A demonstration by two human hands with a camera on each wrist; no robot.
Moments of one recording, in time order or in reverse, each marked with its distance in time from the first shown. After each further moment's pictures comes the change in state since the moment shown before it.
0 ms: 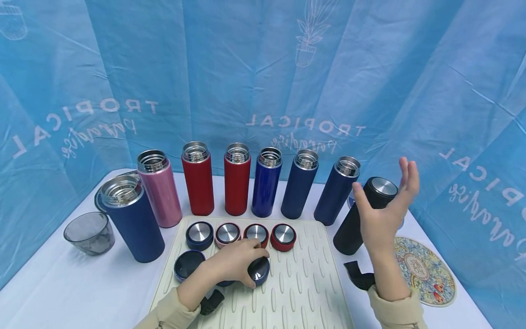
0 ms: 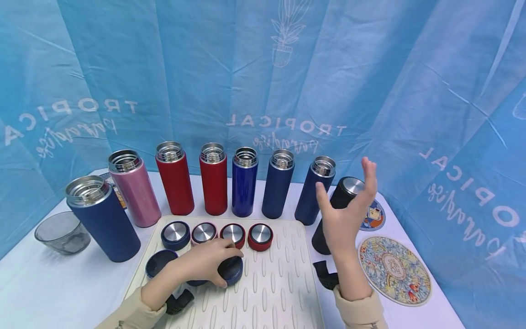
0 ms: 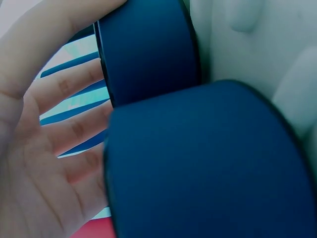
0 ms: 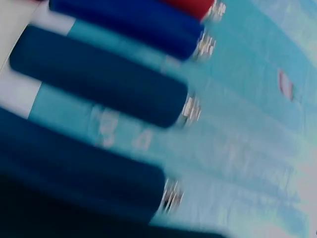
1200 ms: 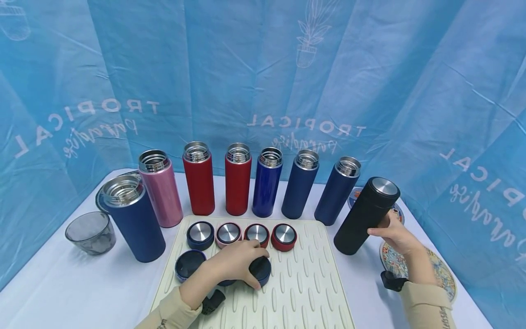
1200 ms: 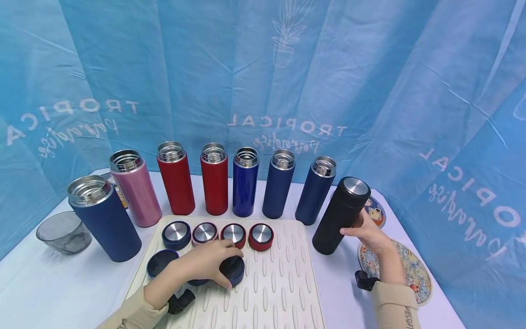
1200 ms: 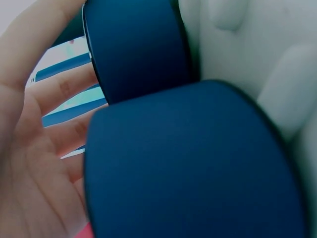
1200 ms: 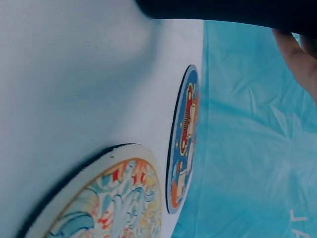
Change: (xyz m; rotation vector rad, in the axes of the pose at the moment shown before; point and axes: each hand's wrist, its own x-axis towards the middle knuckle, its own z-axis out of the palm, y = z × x) left_hand 0.002 -0.004 0.004 -0.040 -0.029 -0.019; right_hand -0.019 0.156 -0.077 0.374 -0.936 0.739
